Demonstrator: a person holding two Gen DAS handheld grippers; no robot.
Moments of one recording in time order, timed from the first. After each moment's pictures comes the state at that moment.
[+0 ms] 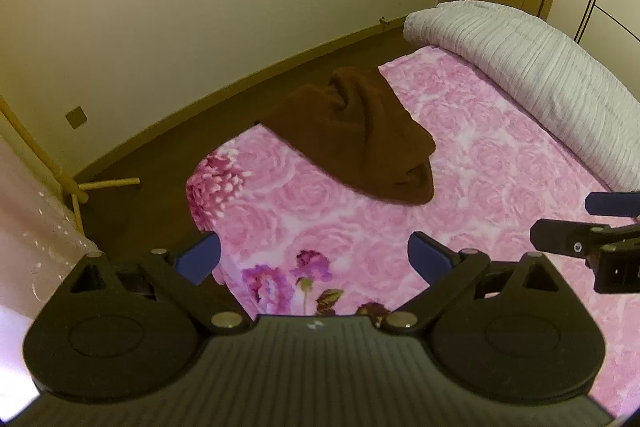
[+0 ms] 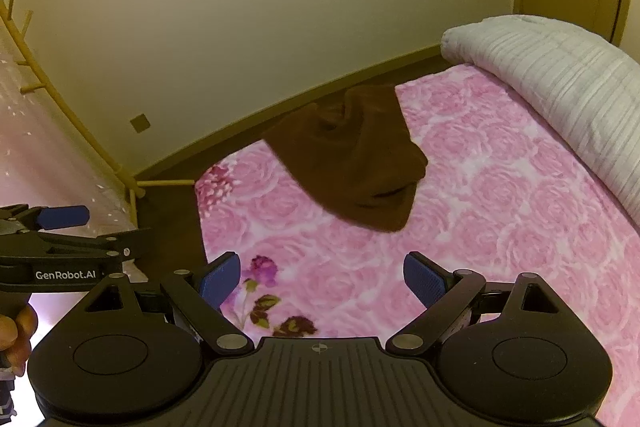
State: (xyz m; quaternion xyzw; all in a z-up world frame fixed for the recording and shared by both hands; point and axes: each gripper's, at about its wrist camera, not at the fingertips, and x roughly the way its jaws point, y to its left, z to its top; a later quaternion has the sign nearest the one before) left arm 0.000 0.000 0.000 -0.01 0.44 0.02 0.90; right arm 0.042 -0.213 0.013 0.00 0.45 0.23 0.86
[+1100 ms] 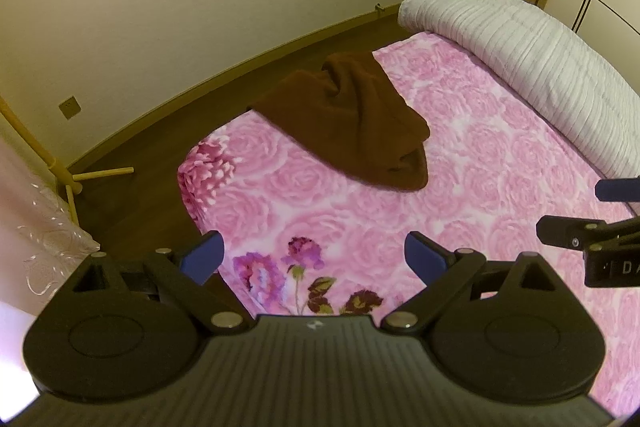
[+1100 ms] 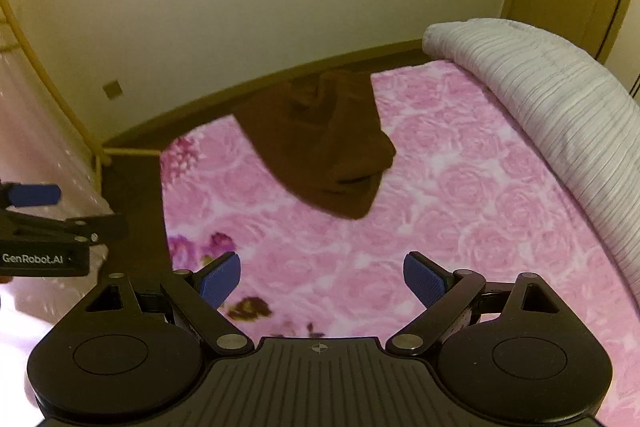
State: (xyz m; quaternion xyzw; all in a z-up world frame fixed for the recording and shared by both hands) left arm 0.005 -0.006 -0.003 -0.02 0.47 0.01 0.88; right arm 0.046 -0.212 0.006 -0.07 0.47 0.19 0.86
